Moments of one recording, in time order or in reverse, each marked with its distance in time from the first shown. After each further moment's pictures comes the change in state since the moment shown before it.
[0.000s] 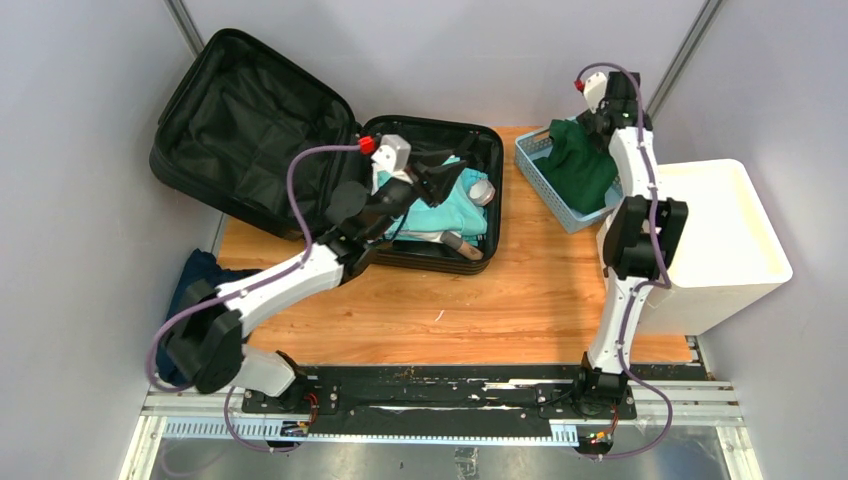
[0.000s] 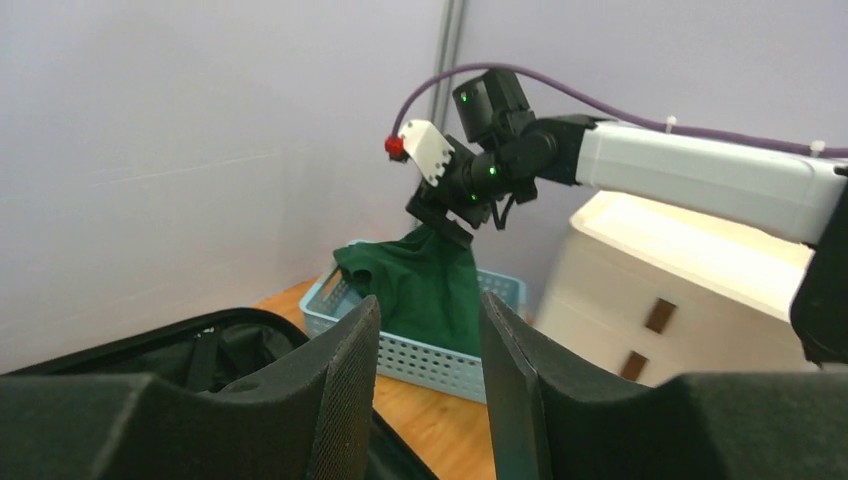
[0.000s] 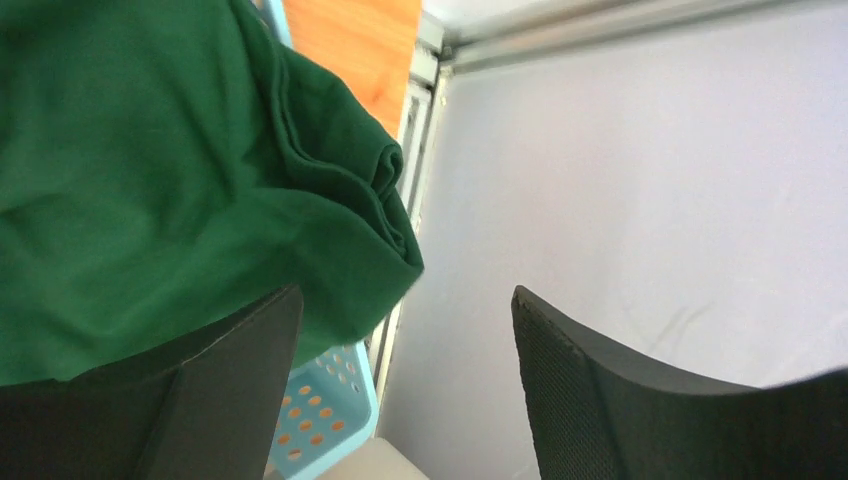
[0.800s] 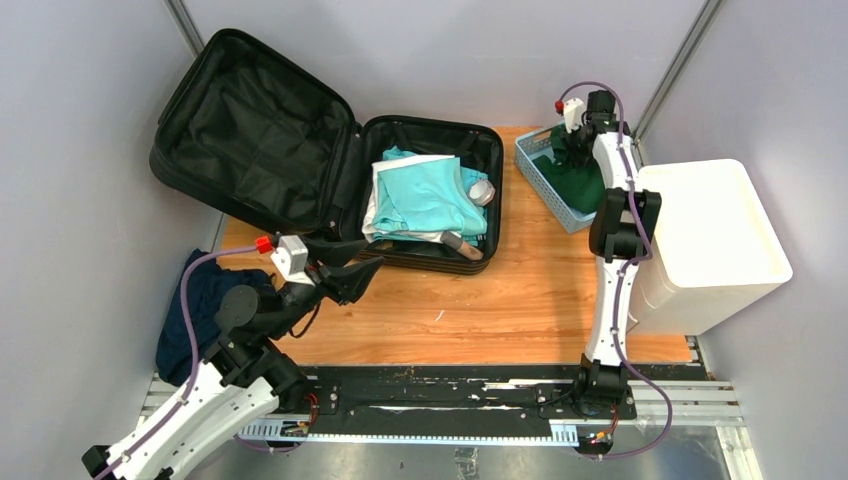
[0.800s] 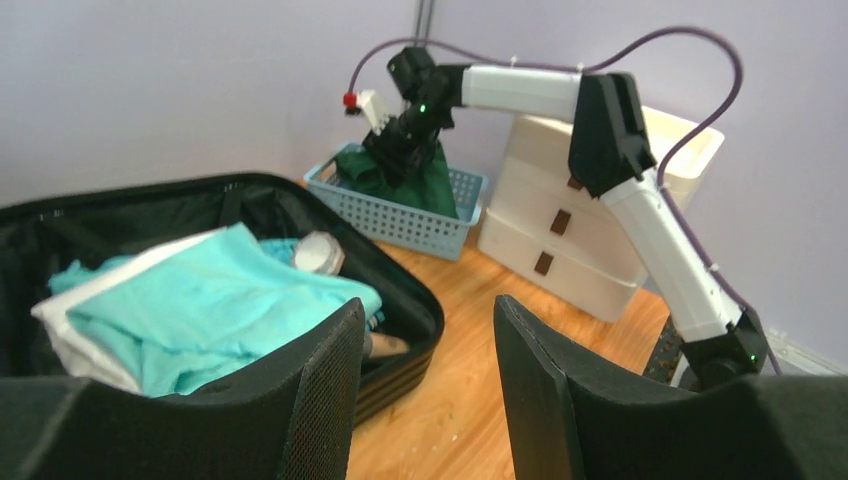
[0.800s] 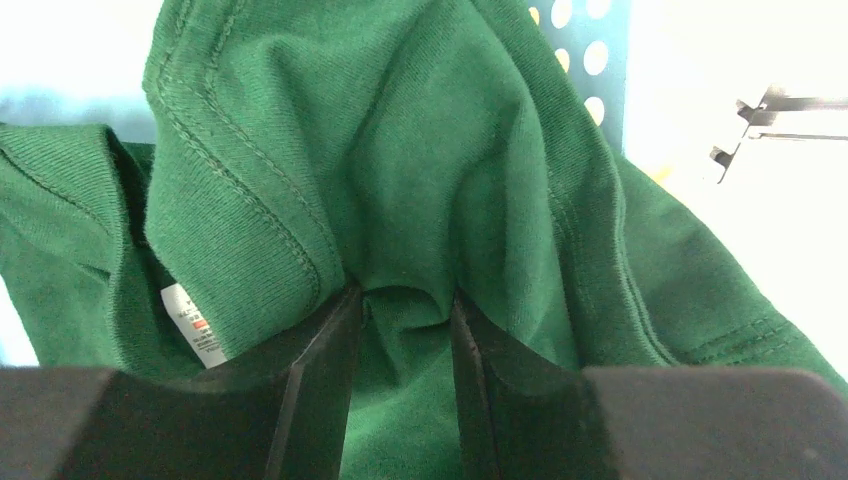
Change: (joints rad) left arm 0.000 -1.068 -0.515 -0.625 0.031 -0.021; right arm 0.001 0.267 0.223 -0.178 -0.342 0.136
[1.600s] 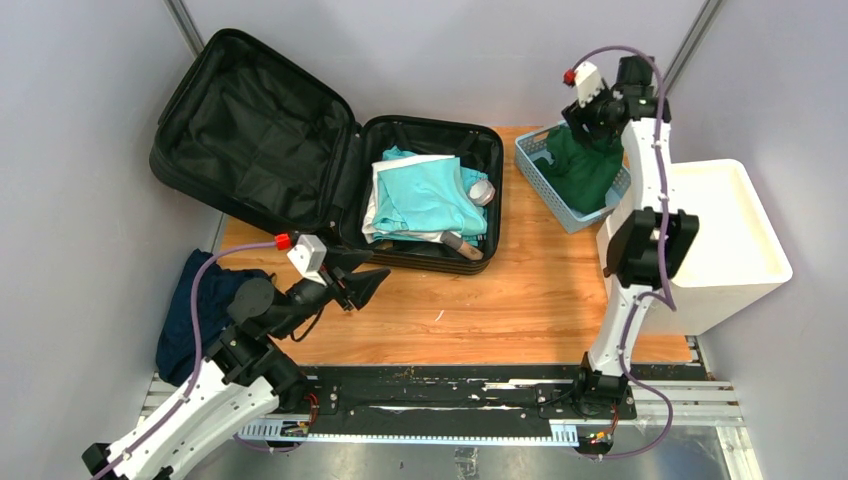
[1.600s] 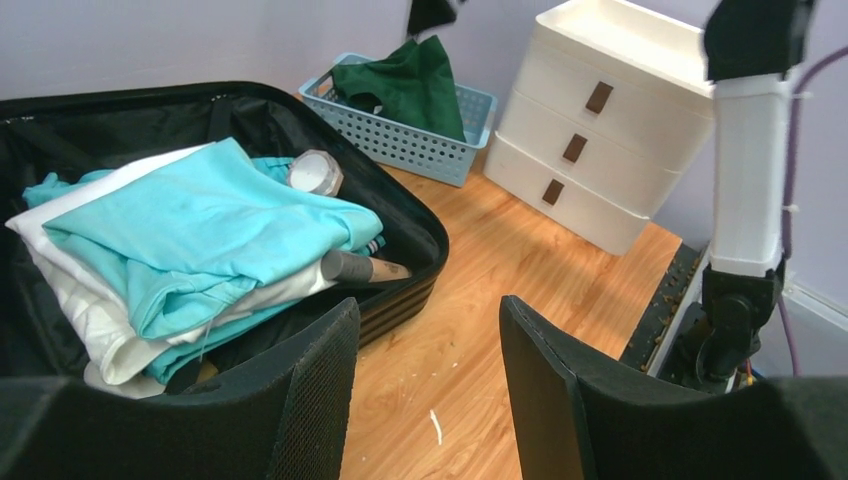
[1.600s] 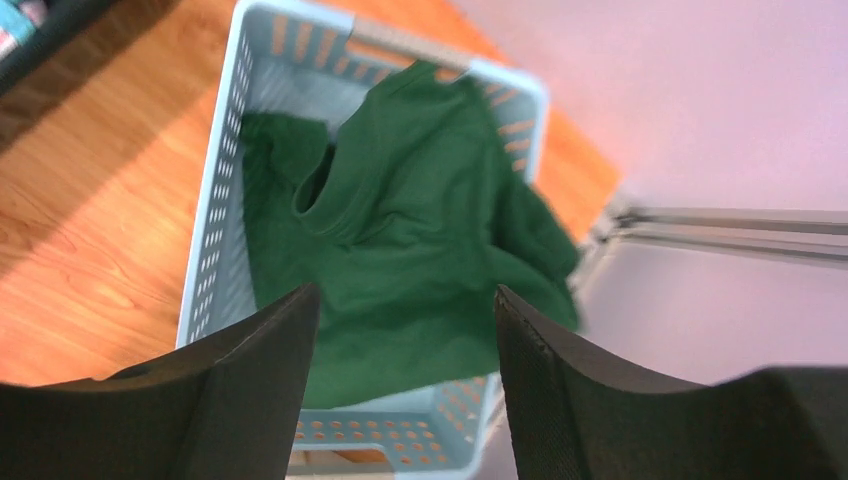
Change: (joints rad) left arm 0.000 0.014 -0.011 -0.166 0.008 -0.006; right arm -0.005 -0.449 -0.148 -0.103 -0.272 -0.180
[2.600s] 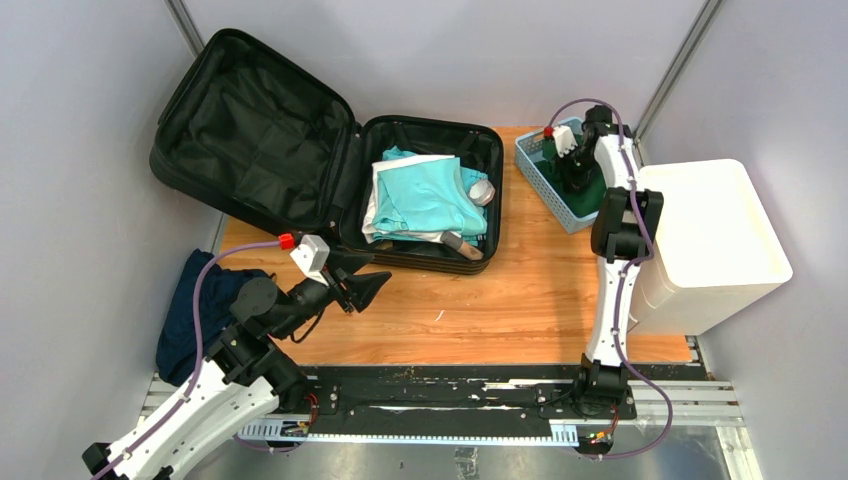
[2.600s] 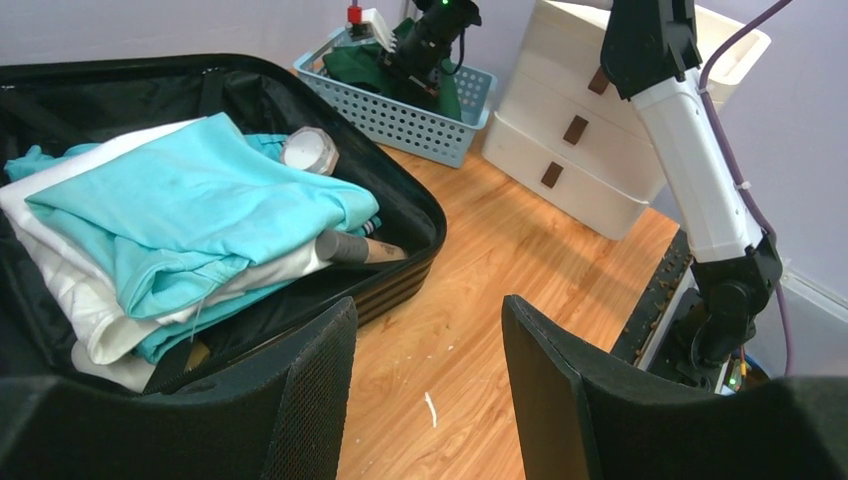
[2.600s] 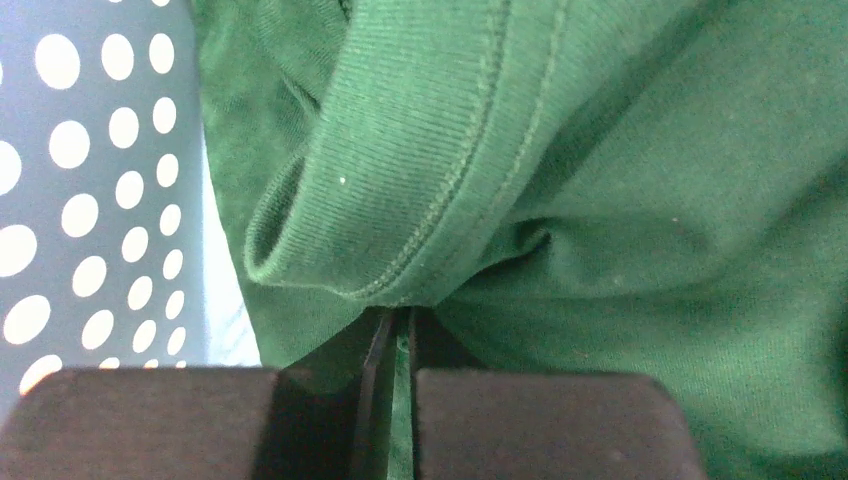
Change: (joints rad) left arm 0.000 -0.014 -0.003 -0.042 0.009 -0.015; right arm -0.005 0.440 0.096 -0.193 0.051 0.009
